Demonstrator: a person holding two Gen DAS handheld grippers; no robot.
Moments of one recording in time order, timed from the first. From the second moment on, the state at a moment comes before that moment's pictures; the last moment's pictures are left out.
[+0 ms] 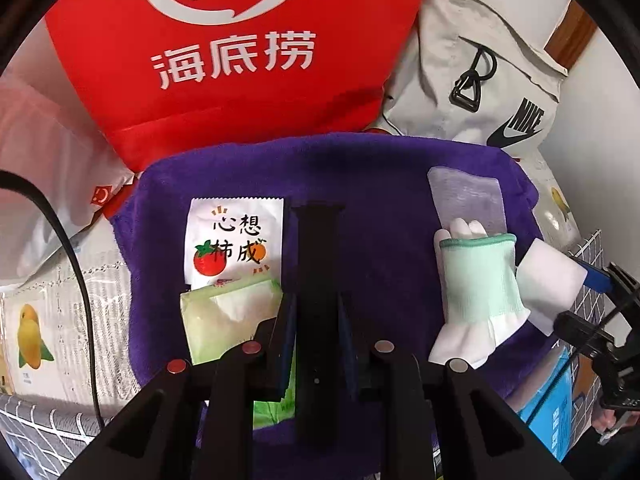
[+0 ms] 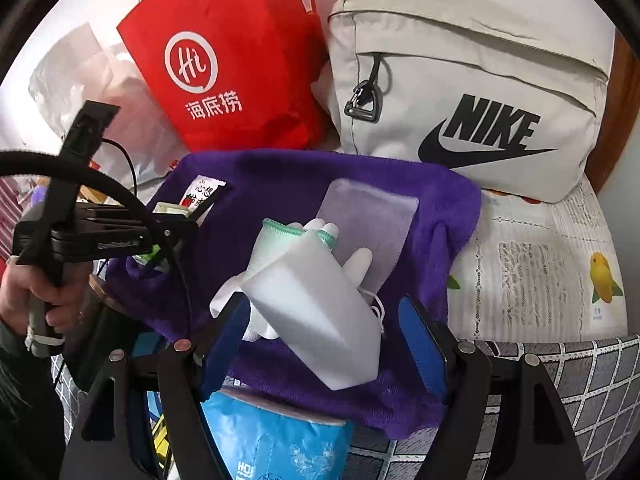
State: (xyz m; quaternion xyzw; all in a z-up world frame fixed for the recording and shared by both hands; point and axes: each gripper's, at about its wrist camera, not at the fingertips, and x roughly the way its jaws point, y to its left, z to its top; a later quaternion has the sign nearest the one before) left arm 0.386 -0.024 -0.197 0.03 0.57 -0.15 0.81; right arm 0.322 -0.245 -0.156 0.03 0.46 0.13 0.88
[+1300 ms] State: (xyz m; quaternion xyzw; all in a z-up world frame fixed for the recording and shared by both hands) left arm 0.183 0.022 -0.119 -0.02 0.51 -0.13 0.85; right arm 0.136 -0.224 -0.138 0.08 0.46 0.17 0.87
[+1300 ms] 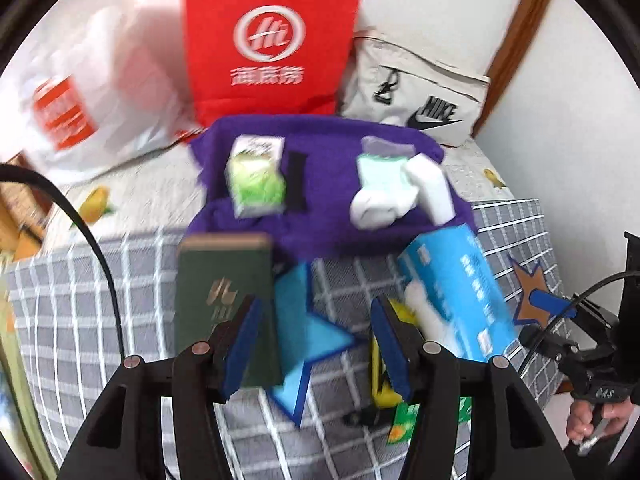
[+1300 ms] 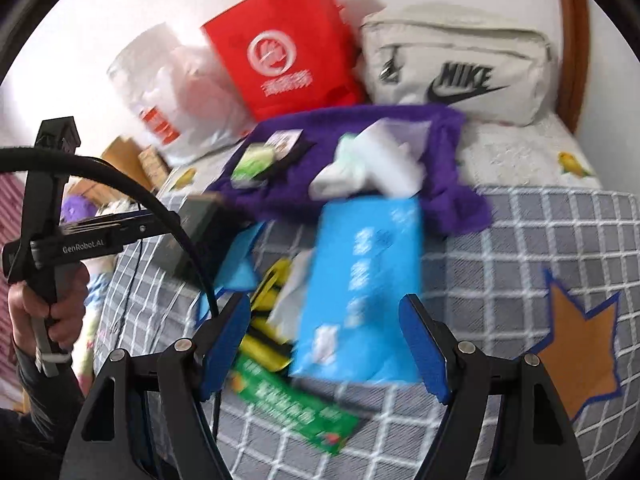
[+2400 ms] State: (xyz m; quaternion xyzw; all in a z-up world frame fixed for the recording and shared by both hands) left arm 0.065 0.101 -0.155 -0.15 0.51 -0.09 0.84; right arm 0.143 -0.128 -0.161 -0.12 0.48 0.19 0.85
